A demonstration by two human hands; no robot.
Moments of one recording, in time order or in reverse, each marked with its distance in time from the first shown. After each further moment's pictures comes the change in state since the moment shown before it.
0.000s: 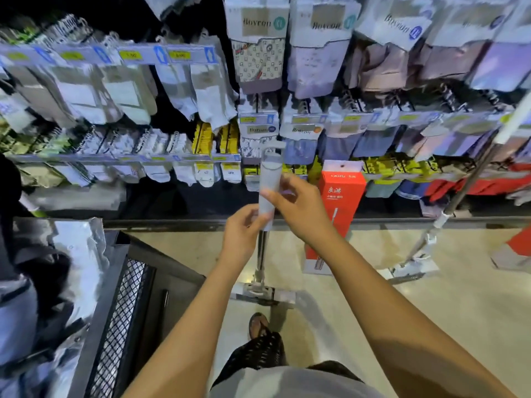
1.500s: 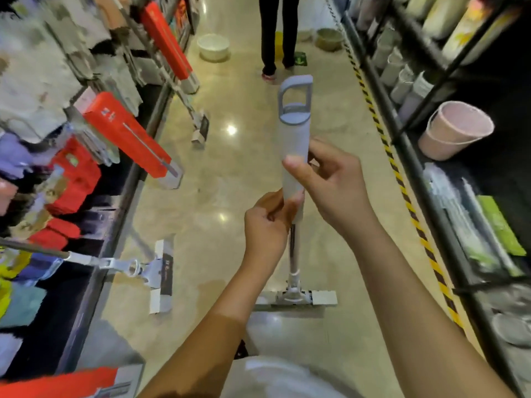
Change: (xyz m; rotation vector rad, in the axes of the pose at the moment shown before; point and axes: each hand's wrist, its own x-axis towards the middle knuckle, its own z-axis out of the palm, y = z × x) left_hand -0.409 0.216 0.560 -0.279 -1.473 0.167; right_hand -0.559 0.040 -0.447 -0.225 1.552 0.164
